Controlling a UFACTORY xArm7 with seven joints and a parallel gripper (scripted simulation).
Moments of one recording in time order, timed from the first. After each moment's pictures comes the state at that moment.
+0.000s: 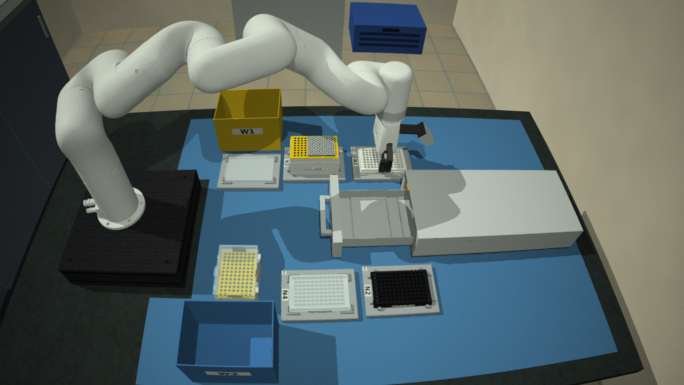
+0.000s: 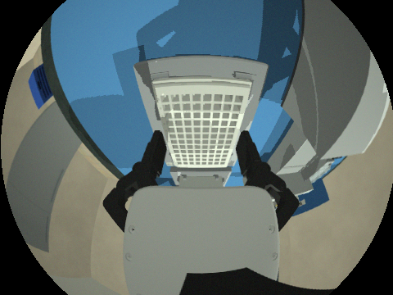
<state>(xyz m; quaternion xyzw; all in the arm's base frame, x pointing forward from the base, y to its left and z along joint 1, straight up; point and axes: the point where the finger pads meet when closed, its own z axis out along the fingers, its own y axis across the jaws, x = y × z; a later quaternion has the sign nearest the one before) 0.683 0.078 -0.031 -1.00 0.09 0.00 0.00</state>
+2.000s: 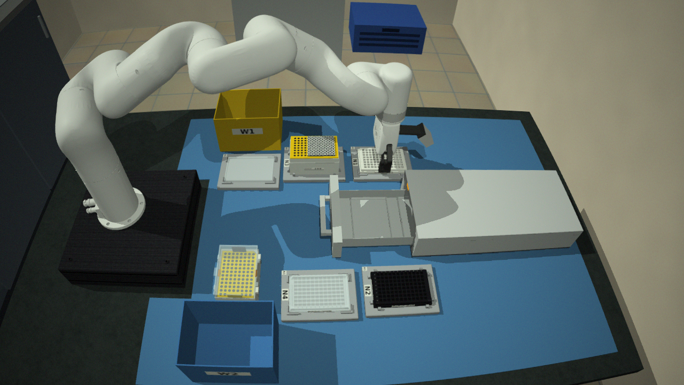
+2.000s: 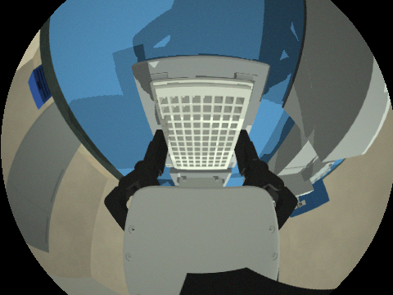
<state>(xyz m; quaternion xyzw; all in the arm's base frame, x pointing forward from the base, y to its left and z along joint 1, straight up) 0.683 0.078 -0.034 -1.00 0.09 0.00 0.00</state>
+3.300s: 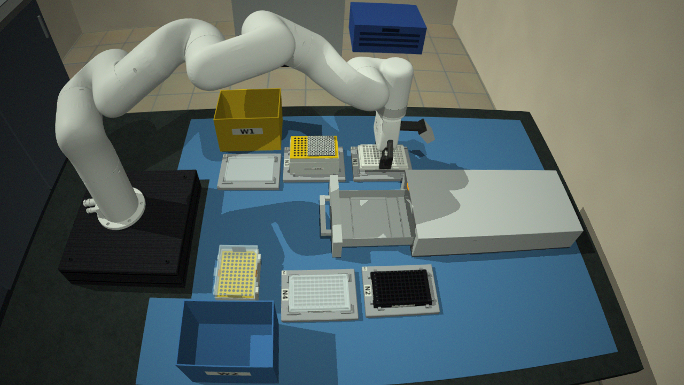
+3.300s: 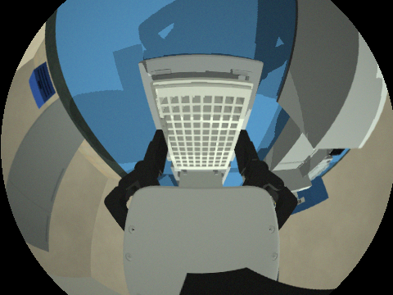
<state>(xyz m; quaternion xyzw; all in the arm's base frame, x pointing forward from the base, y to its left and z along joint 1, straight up) 0.683 0.078 -0.020 -1.00 0.09 0.00 0.00</state>
